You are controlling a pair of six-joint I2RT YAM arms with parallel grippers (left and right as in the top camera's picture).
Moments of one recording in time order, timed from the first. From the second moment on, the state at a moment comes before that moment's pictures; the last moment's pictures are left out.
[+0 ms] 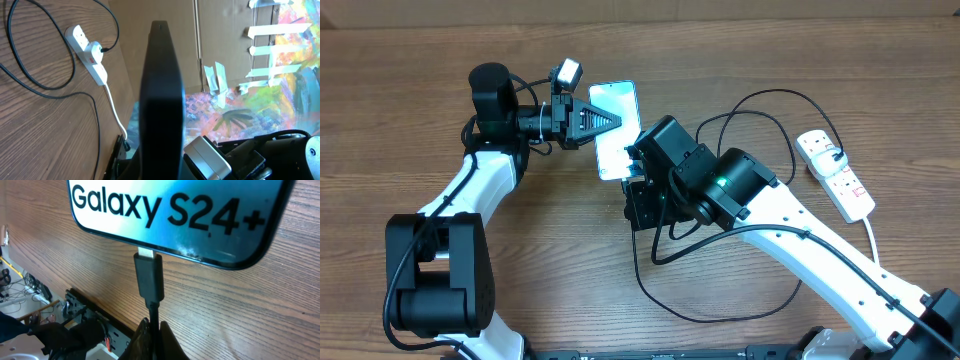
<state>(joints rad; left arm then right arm) -0.02 1.81 1.07 0.49 1.55 -1.14 0.77 1.57 1.45 -1.00 -0.32 0.57</state>
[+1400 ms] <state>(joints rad) -0.03 1.81 1.10 0.51 1.41 -1.13 0.76 1.57 1.43 -0.80 -0.09 0.56</state>
